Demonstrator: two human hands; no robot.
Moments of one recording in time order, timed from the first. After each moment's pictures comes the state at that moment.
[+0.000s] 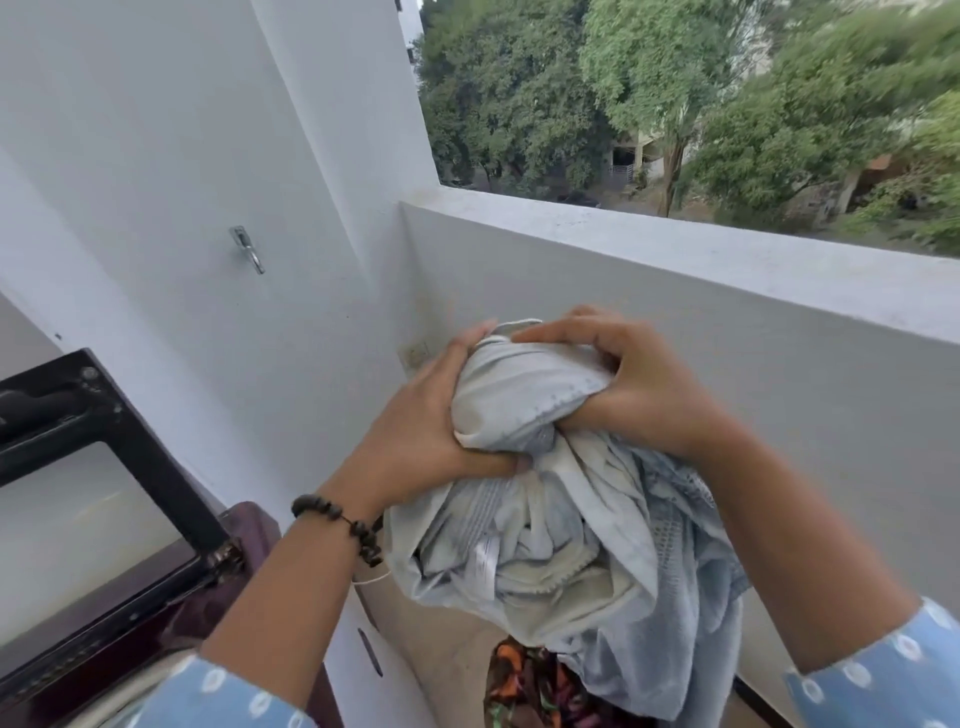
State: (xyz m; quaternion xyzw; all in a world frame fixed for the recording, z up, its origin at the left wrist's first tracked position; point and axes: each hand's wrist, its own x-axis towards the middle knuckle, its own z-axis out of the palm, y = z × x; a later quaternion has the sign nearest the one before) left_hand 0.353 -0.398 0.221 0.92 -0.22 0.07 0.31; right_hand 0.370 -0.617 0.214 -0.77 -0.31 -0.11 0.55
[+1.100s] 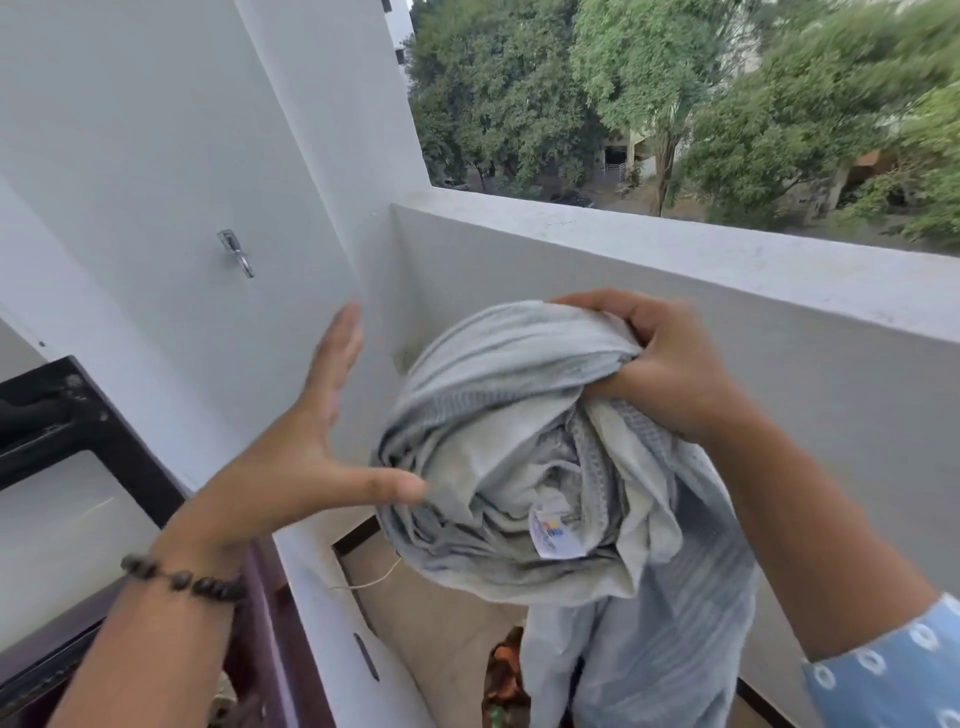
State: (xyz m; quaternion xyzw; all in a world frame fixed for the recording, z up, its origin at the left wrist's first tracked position) left_hand 0.320 -0.343 0.245 0.88 -0.15 -0.01 0.44; right_hand 0.373 -0.635 0.217 -0.75 -0.21 -0.13 0.61
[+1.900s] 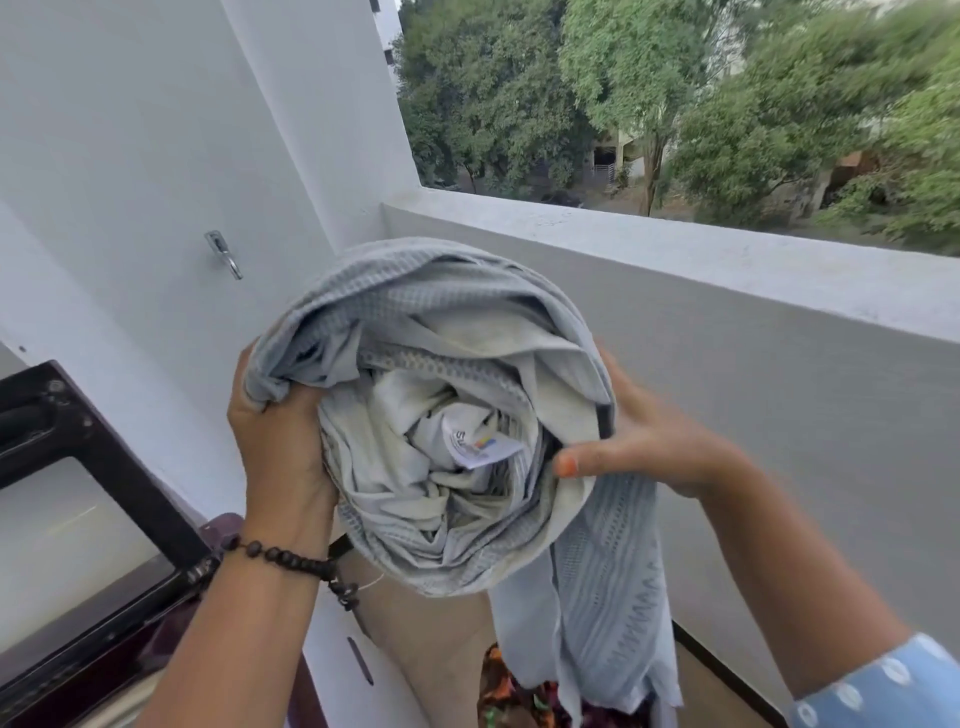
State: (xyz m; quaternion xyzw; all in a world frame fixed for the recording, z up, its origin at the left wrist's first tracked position) left_hand 0.351 -0.364 0.223 0.59 0.02 0.32 0.74; right_hand 0.358 -0.634 0.188 -0.74 -0.27 0.06 0.61
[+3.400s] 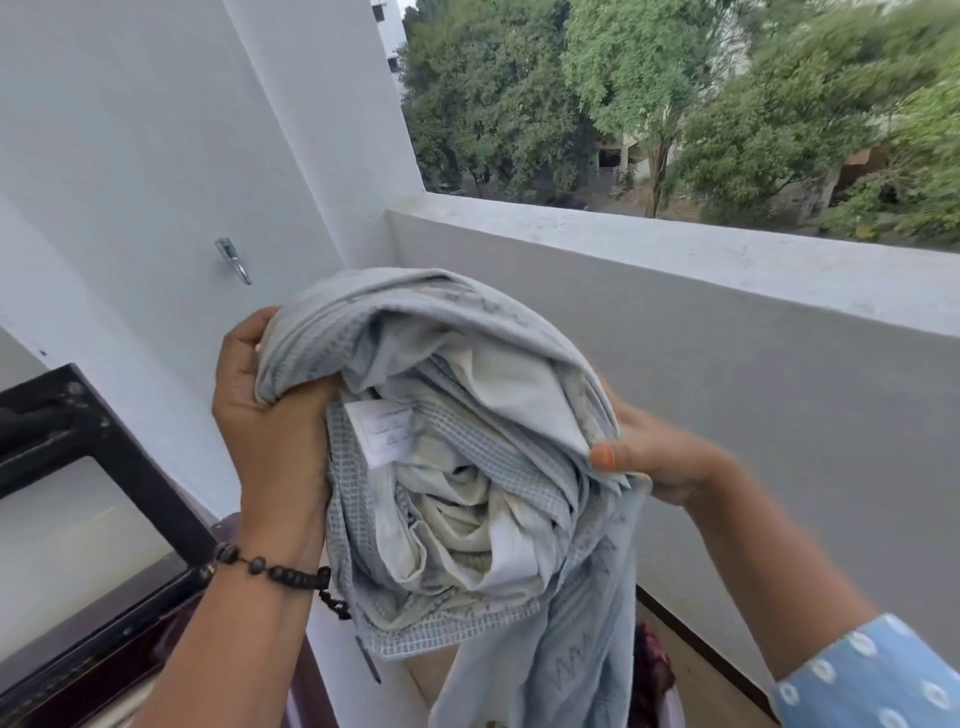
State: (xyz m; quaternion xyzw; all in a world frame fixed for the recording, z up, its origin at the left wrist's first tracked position) left_hand 0.326 -0.379 0.244 0.64 -0.04 0.37 0.67; right_hand 0.374 -0.640 0.150 -0.62 -0.27 0.23 0.70
